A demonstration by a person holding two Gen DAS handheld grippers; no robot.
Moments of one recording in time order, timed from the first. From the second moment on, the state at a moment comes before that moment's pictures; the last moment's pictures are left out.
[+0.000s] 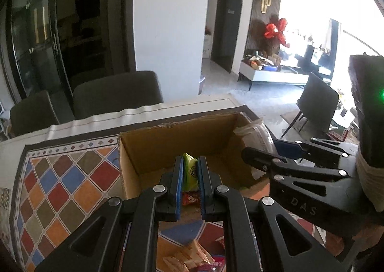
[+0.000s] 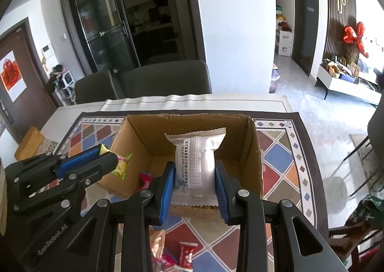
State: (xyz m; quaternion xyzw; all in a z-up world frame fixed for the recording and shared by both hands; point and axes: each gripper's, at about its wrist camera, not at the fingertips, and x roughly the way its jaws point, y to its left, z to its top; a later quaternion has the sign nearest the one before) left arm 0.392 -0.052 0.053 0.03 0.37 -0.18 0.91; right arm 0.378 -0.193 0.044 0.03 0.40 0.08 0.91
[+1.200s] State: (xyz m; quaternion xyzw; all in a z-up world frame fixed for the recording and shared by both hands) left arm 0.227 -0.025 0.004 0.06 0.35 -0.15 0.92; right arm 0.231 -0.180 -0.002 0.02 0.37 0.08 0.93
